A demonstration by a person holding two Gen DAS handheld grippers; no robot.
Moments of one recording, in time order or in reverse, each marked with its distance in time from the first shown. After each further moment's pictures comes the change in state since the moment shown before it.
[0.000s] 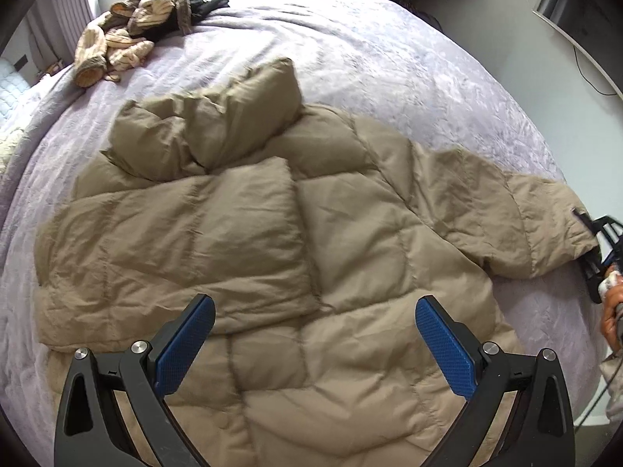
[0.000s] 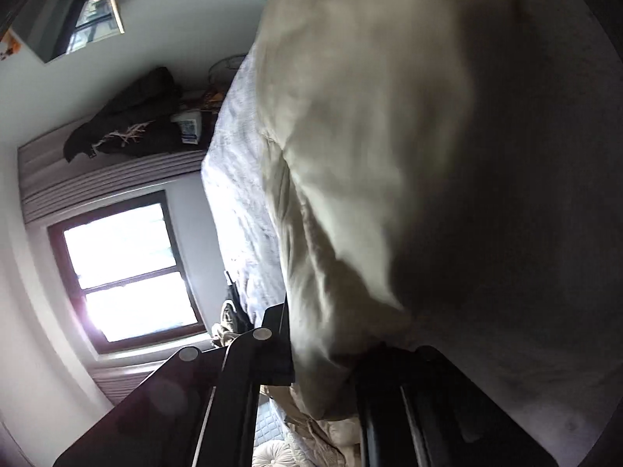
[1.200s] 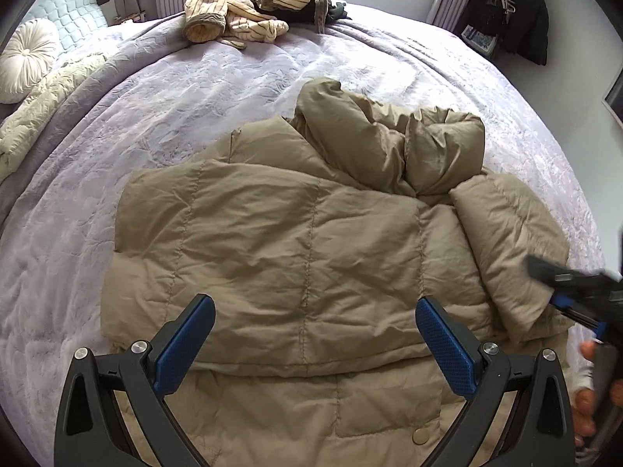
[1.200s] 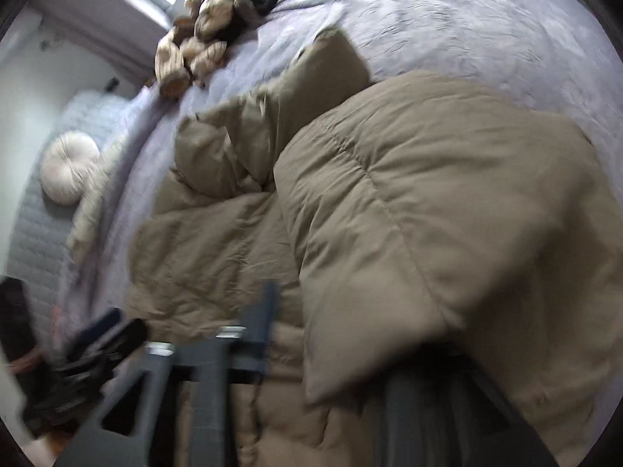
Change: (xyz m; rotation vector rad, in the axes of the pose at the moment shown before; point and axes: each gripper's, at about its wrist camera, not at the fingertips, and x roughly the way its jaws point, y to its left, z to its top) left arm -0.003 0.183 -0.015 -0.262 -0.083 0.060; right arm 0.195 0.073 -0.370 -1.130 0.610 -0.446
